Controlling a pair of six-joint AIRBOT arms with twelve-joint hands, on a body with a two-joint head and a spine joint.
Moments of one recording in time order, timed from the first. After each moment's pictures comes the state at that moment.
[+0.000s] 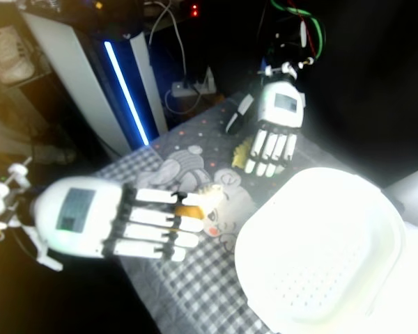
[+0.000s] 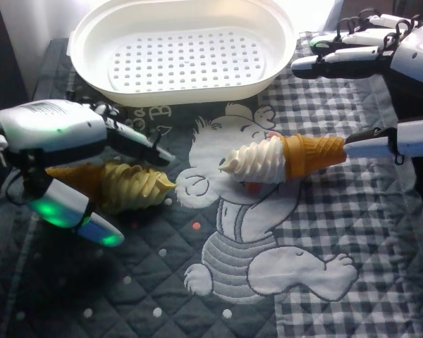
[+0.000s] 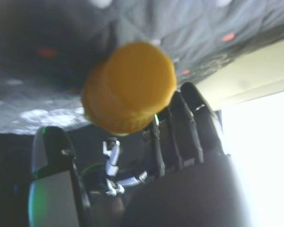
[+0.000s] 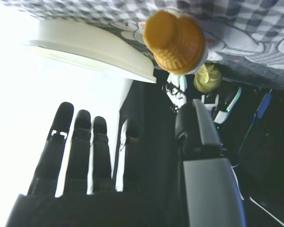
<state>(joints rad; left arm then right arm) 0.67 -1.04 1.16 0.58 -0.40 0.55 -0.90 -0.88 1.26 -0.30 0.91 -0.39</state>
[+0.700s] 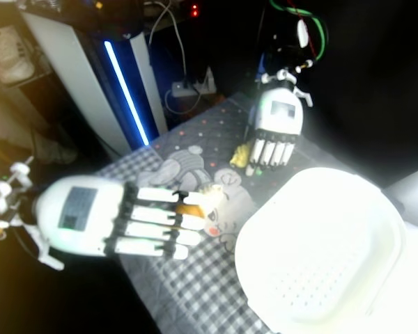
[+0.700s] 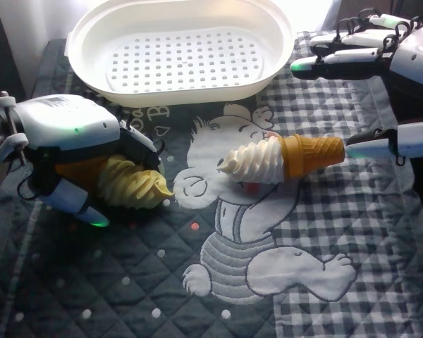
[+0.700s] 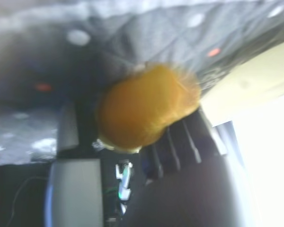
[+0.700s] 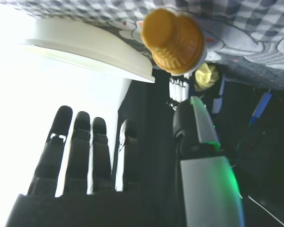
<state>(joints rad) 0.62 -1.08 1.18 0.66 -0.31 0.57 -0.90 -0.88 1.26 -0.30 0.91 -0.39</state>
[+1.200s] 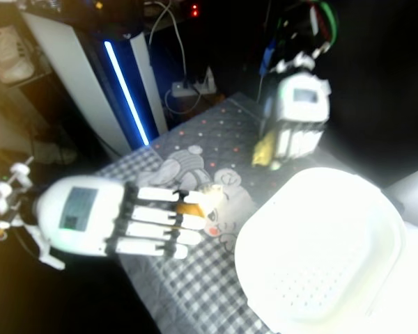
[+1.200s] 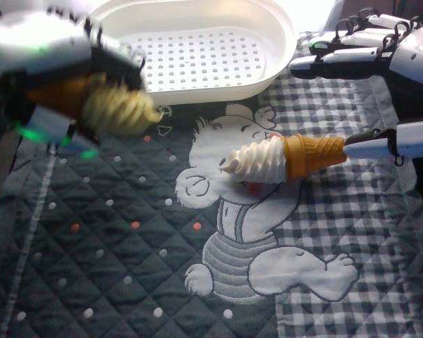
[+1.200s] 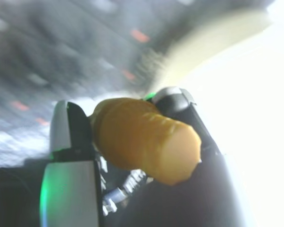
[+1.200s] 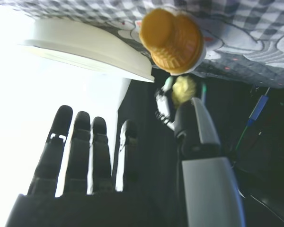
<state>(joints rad) 0.46 -1.00 1.18 0.54 -0.35 0.70 -0.90 -0.88 1.26 -0.30 0.91 -0.38</state>
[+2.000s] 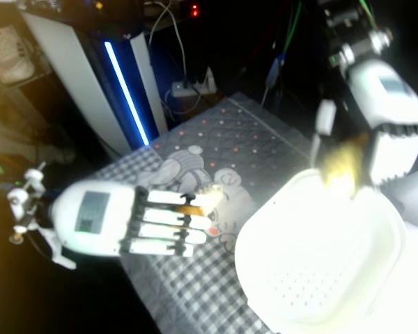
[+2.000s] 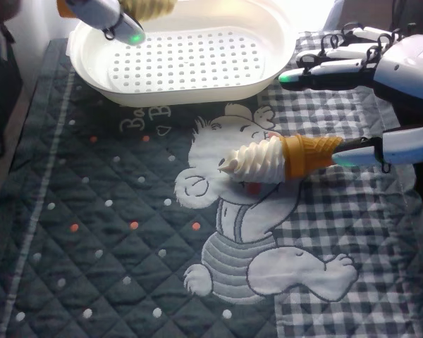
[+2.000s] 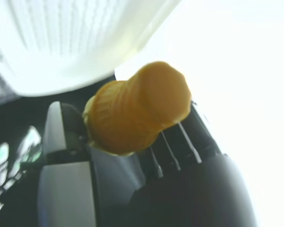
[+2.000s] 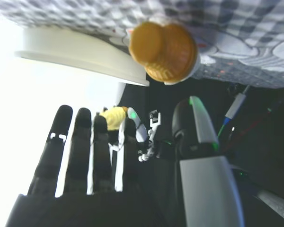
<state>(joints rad) 0.27 -1.42 1.74 0.22 -0.11 0.82 -0.90 -0.94 1.31 -0.33 0.91 -0.34</state>
